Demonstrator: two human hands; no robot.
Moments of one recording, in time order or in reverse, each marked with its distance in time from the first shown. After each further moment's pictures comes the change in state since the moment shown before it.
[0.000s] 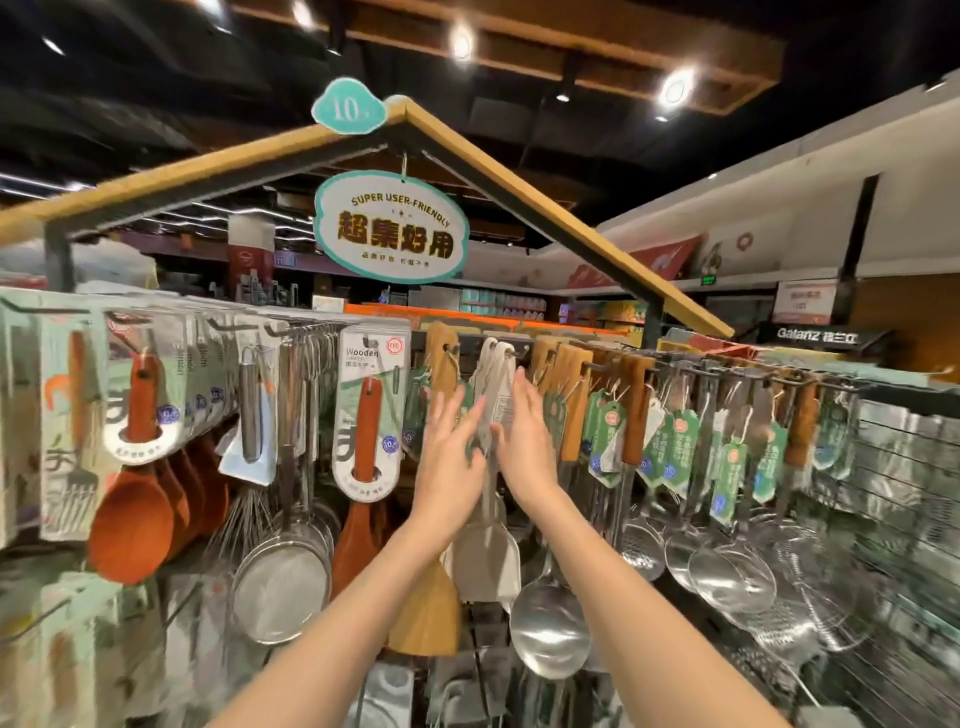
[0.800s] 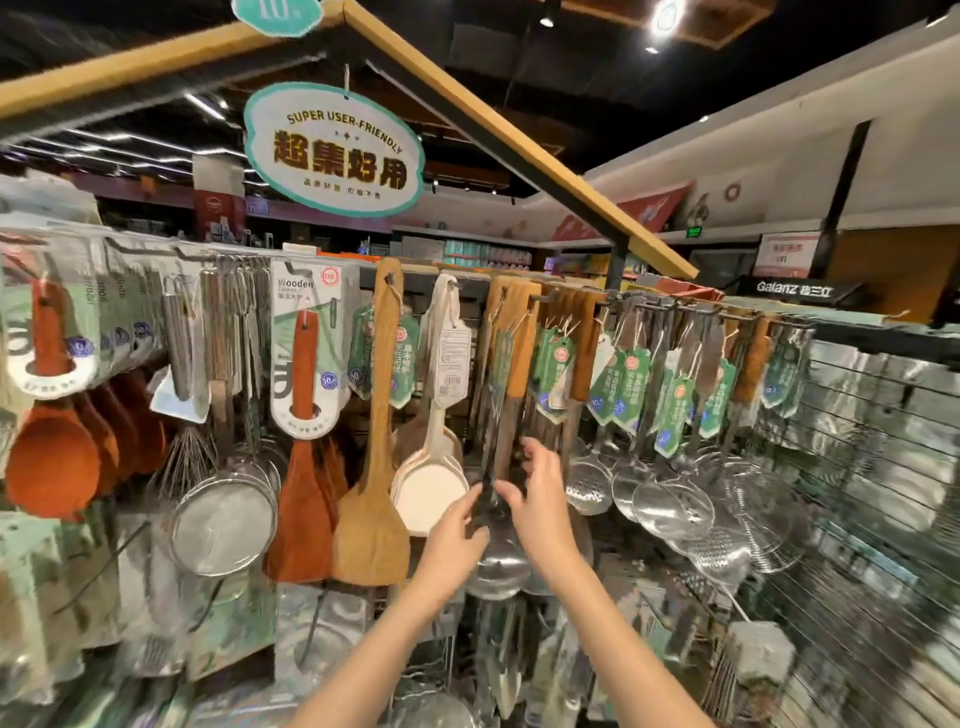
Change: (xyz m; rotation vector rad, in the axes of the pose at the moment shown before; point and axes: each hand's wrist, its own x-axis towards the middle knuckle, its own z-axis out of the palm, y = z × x) left_hand -0.108 -0.023 0.090 -0.266 -0.380 -0.436; right_hand -0.109 0.090 -0.022 0.123 -0.107 0.218
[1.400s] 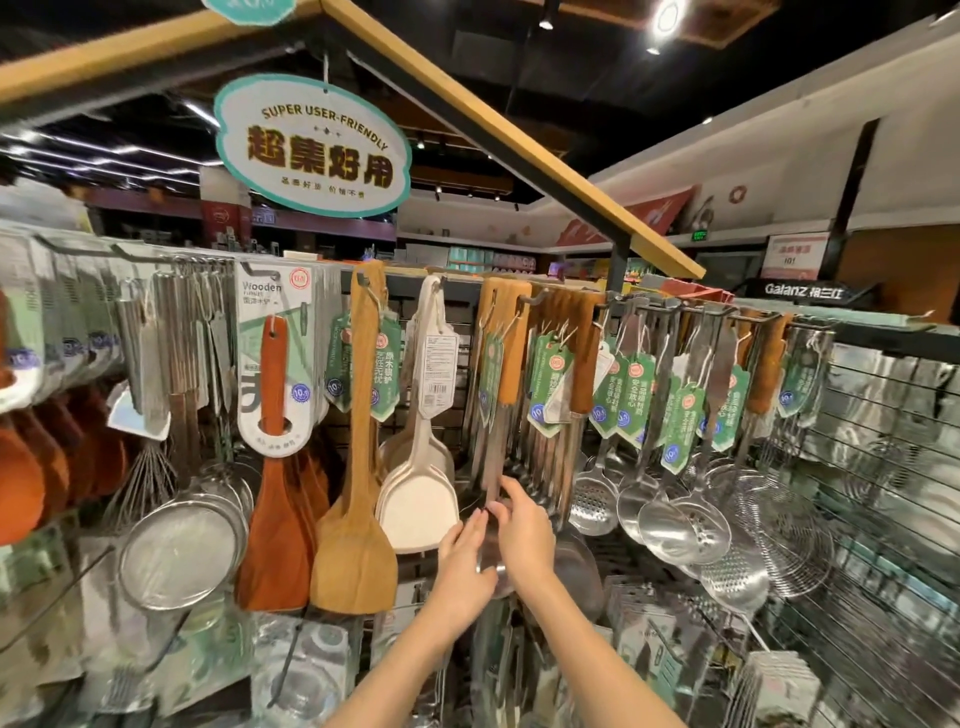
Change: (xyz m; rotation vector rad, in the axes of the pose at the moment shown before) left_hand 0.037 -0.035 0.039 0.221 0.002 -0.034; right_hand 0.027 0.047 0.038 -0.102 -0.024 0.198
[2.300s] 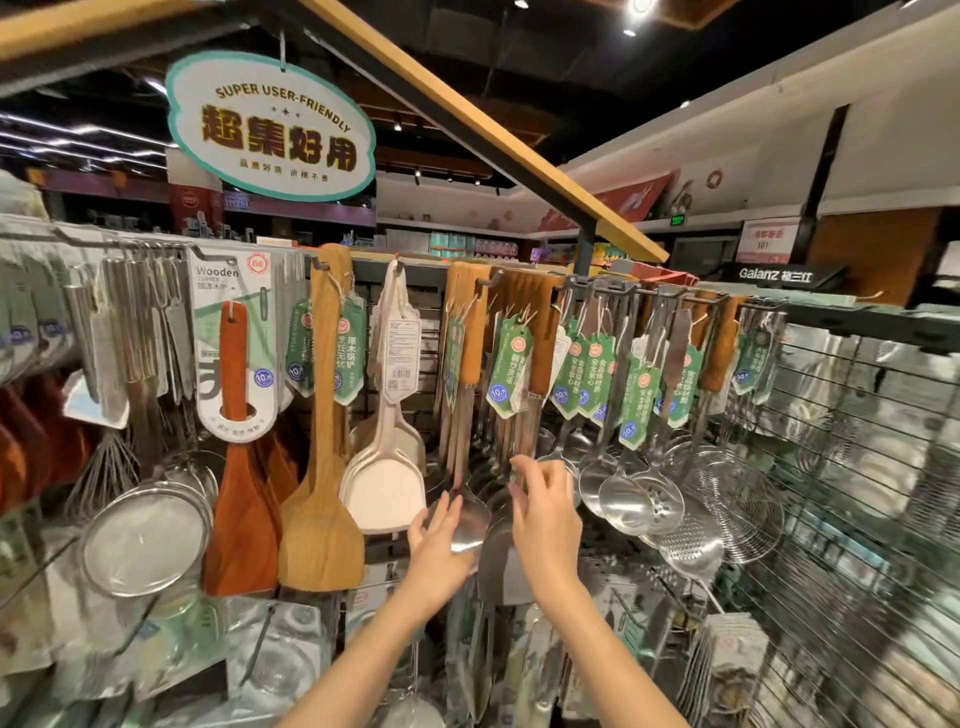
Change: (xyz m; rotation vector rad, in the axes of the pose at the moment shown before) left_hand 0.000 -0.002 0.009 0.097 -0.010 -0.055; right_hand -0.030 0.019 -0.057 -0.202 0.317 -0.306
